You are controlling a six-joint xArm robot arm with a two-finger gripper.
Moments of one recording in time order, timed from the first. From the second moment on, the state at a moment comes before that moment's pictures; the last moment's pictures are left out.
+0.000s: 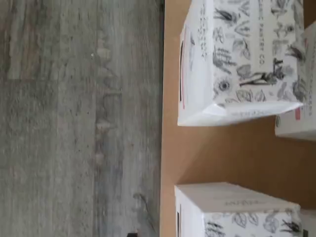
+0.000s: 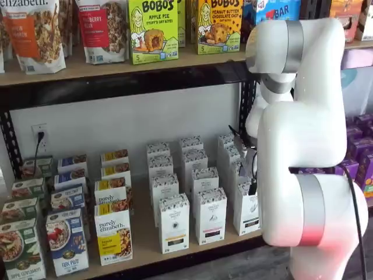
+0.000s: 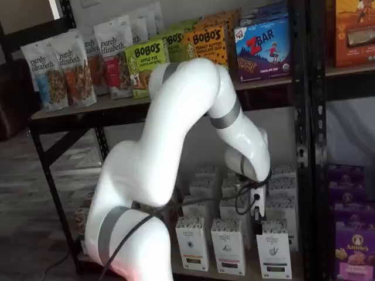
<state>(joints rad) -0.30 0.82 -1.30 0.21 0.44 -2.06</state>
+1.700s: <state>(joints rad) -0.30 1.09 -1.59 -0.08 0.44 -1.79</state>
